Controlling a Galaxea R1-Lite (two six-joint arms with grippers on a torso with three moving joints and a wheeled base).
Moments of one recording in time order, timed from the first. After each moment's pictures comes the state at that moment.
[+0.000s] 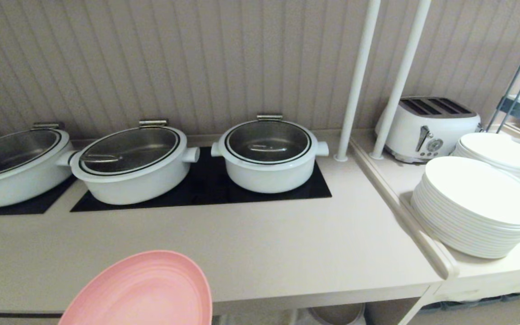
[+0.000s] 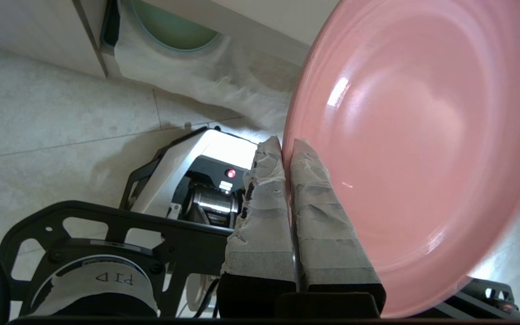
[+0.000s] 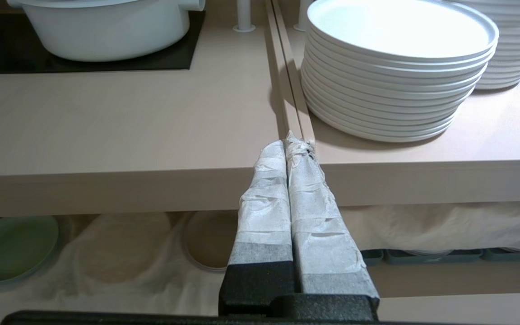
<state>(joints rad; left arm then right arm) -0.37 0.80 -0.46 0.47 0.08 -0.78 0.00 0.00 0.00 0.00 0.01 0.00</state>
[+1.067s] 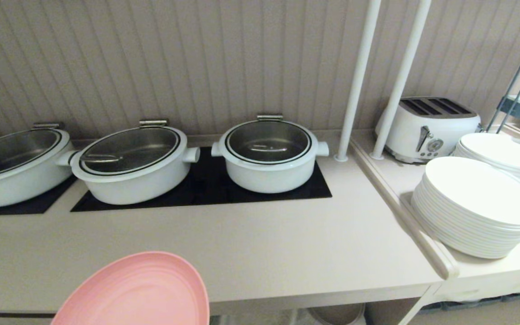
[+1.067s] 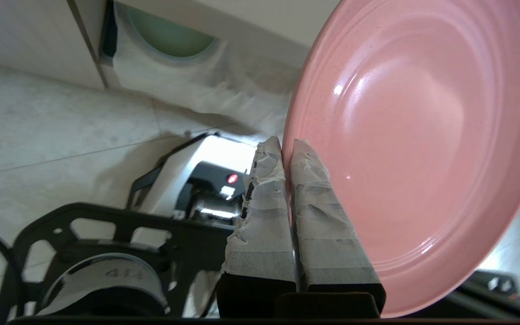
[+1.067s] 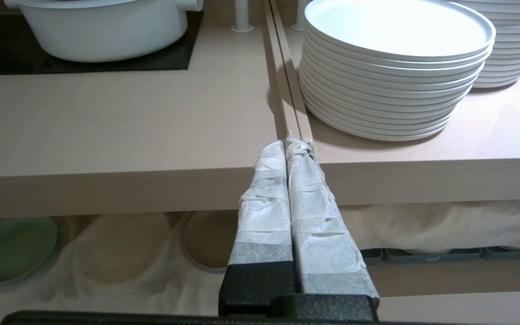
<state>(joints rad) -0.38 0.74 -0.48 0.51 0.08 -0.75 0.00 0.00 0.00 0.00 0.01 0.00</state>
